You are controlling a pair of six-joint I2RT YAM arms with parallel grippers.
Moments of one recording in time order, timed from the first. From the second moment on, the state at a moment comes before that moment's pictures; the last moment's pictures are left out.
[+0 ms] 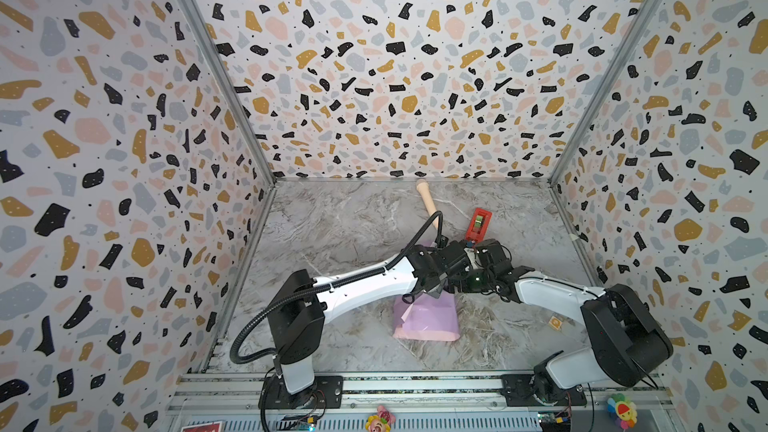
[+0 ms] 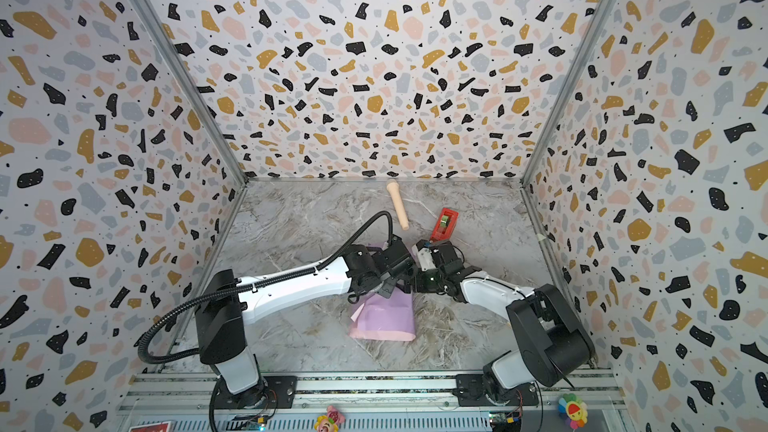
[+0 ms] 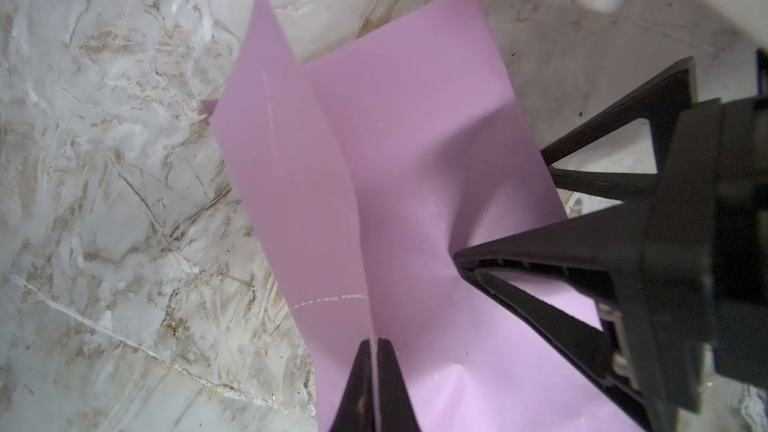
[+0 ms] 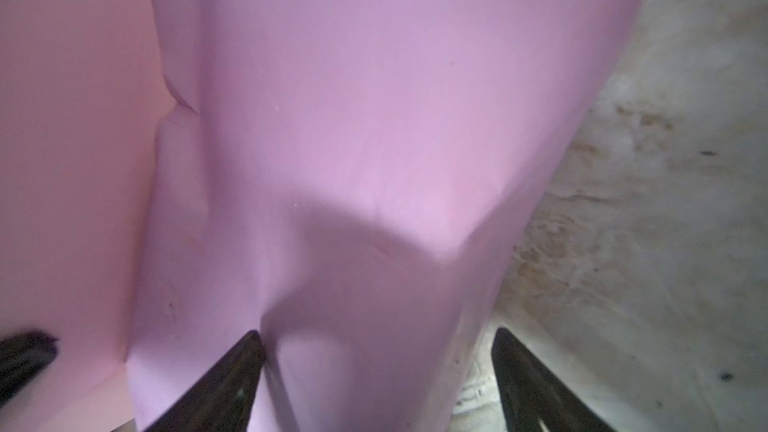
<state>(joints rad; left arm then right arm) -1.07 1.77 1.48 -0.96 -0.39 -0.55 0.51 1.46 0.65 -0.08 -0.49 0.44</state>
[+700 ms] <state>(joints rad) -1.07 1.79 1.48 -0.96 -0.37 -0.54 0.51 1.47 0.65 -0.07 -0.49 0.45</state>
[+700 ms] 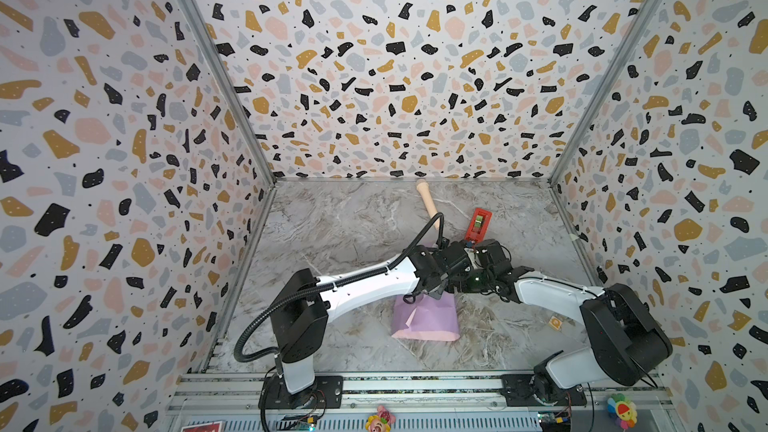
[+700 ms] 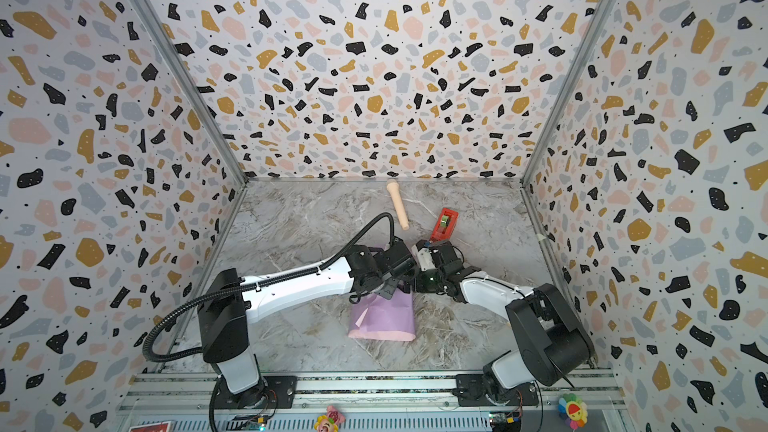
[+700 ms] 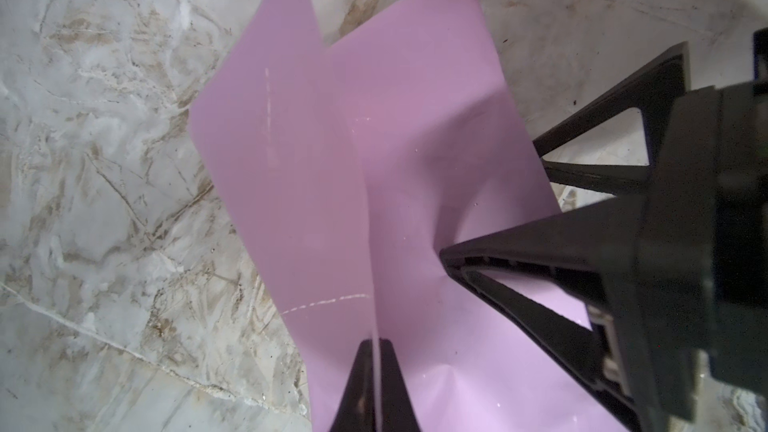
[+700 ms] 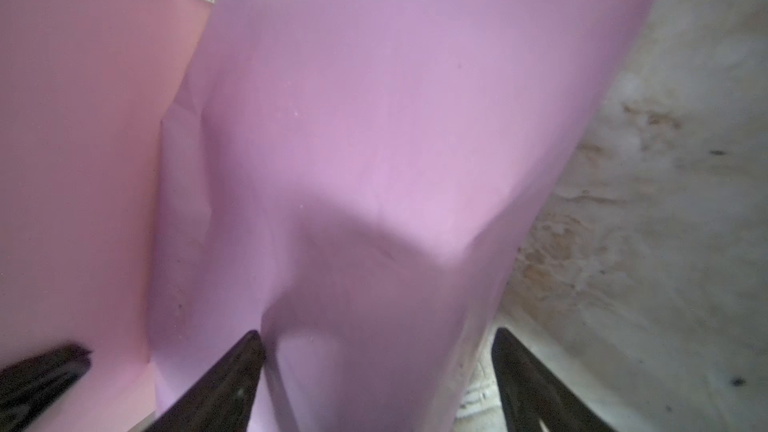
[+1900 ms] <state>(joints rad) -1.07 1.80 1.57 -1.19 -0.61 -0.51 0.51 1.47 0.64 -0.05 -0.50 0.47</state>
